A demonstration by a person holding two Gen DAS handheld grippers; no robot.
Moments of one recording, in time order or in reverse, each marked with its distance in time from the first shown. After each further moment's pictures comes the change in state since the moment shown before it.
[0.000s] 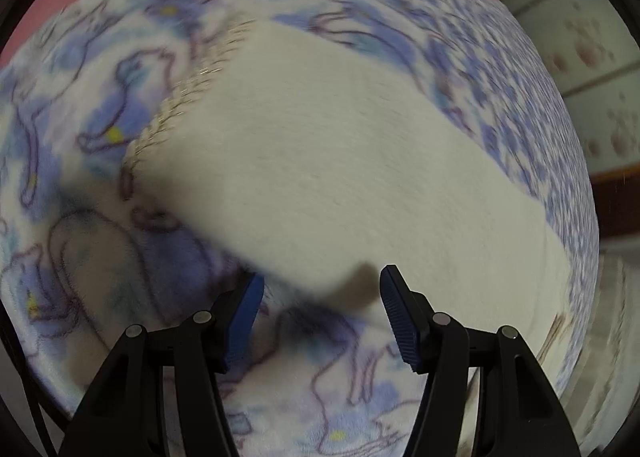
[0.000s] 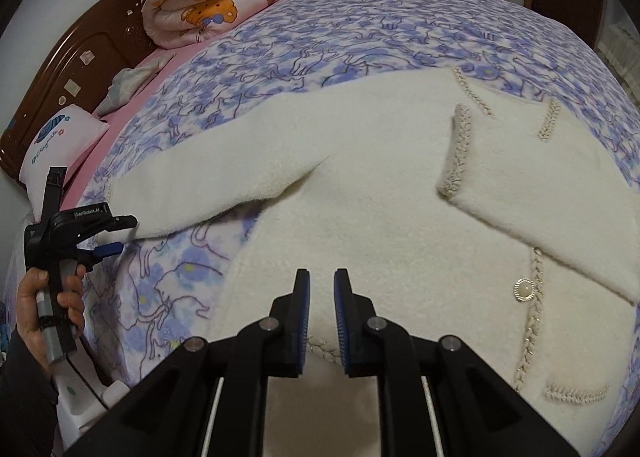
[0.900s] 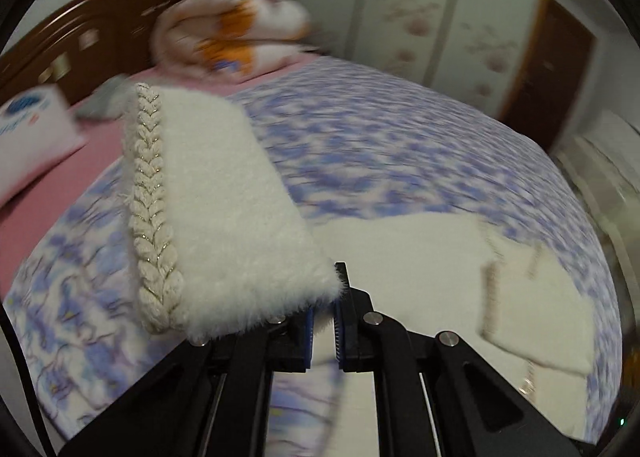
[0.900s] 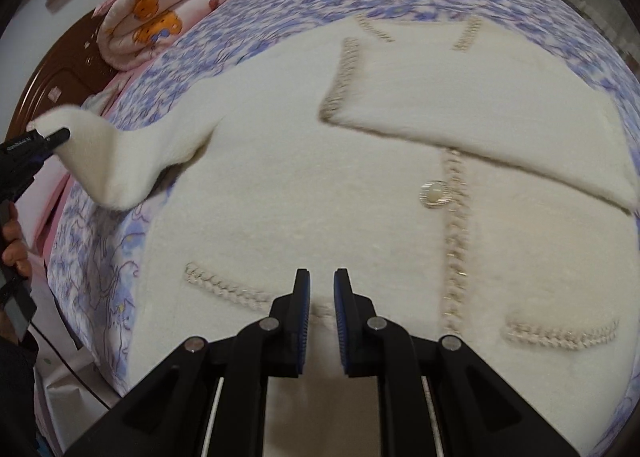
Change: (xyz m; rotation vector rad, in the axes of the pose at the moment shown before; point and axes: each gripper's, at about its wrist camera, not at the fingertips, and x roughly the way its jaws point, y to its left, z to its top) left arm -0.088 -0.234 -0.158 0.708 -0.450 -0.102; right arm -0.019 -0.114 -0.068 0.205 -0.002 -0.006
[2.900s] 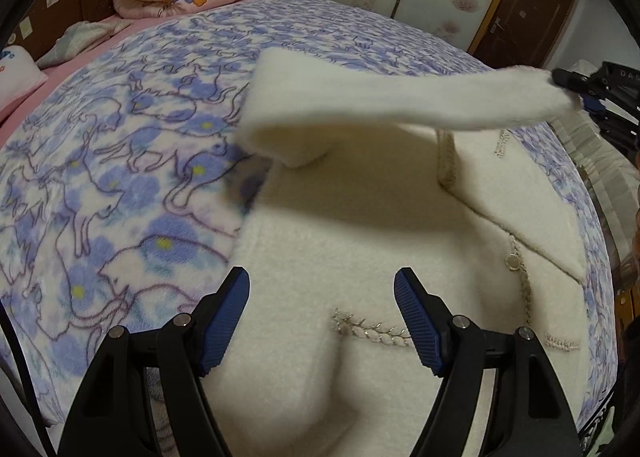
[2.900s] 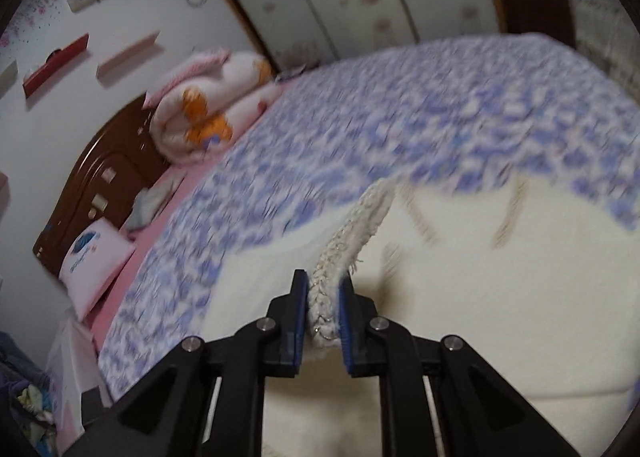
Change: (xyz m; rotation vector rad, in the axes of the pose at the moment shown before) left arm 0.008 -0.036 -0.134 0.008 0.194 -0.077; right arm -0.067 -0.008 0.159 -0.051 -0.377 0.170
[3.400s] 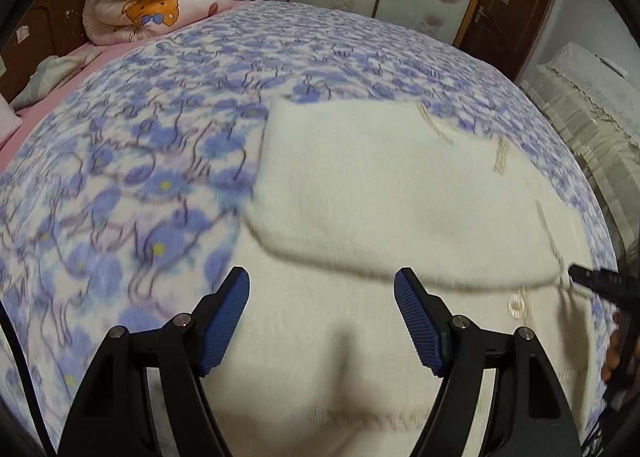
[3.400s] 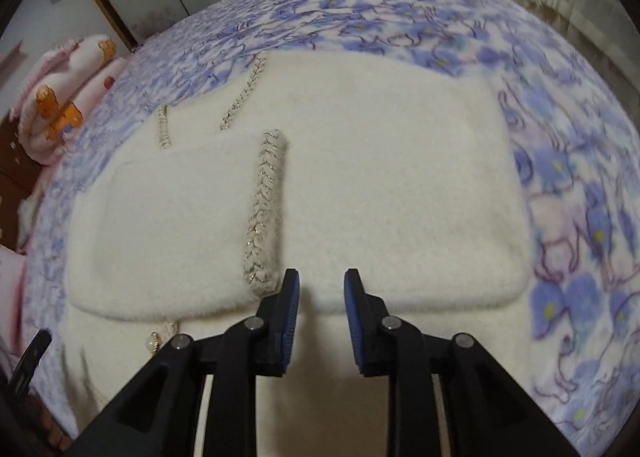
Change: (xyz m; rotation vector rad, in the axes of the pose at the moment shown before) left arm 0.040 -0.020 0.066 0.079 -0.011 -0.007; right arm -0.006 -0.200 -0.101 0.264 0.248 -0.306
